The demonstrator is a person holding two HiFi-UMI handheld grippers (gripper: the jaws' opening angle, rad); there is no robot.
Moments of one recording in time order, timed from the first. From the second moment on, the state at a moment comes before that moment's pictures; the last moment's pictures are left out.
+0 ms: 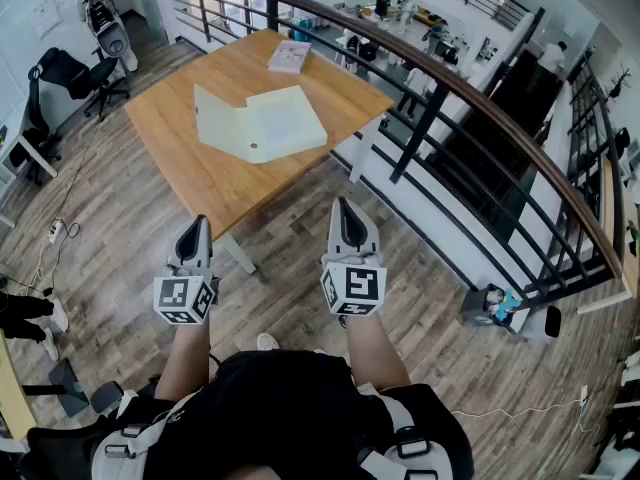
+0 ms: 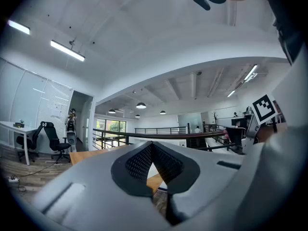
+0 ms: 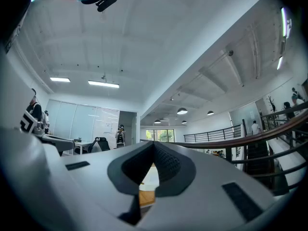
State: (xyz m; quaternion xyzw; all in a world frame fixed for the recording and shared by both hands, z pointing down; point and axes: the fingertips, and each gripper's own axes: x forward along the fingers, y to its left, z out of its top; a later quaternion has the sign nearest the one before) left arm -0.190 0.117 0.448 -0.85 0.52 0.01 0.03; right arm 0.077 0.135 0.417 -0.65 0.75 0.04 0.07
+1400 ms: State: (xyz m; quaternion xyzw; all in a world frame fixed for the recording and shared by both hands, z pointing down) left arm -0.257 0.037 0.468 -0.86 0.51 0.01 0.01; right arm -0.008 0.044 0.429 -0.64 0.76 0.05 0.05
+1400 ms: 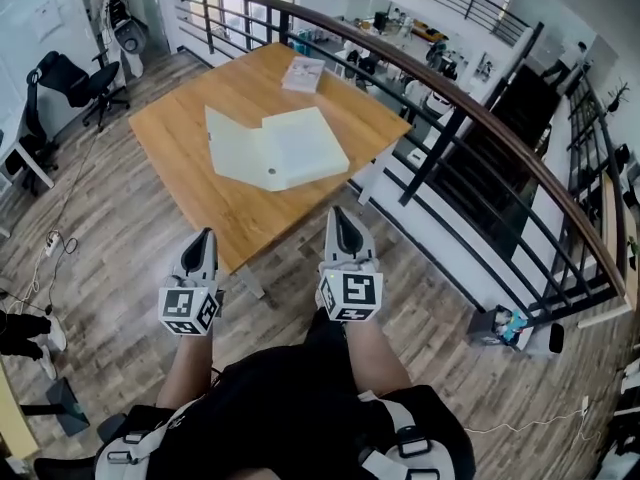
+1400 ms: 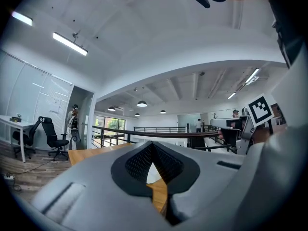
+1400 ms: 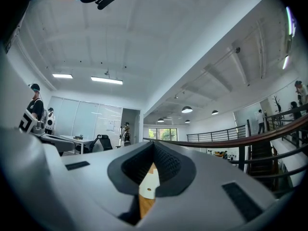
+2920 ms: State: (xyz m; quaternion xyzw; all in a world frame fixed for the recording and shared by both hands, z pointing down) left arm -0.121 -0.233 0.446 -0.78 0.62 -0.09 0.01; right arm 0.173 -0.273 0.446 -0.56 0.83 -0.03 0.04
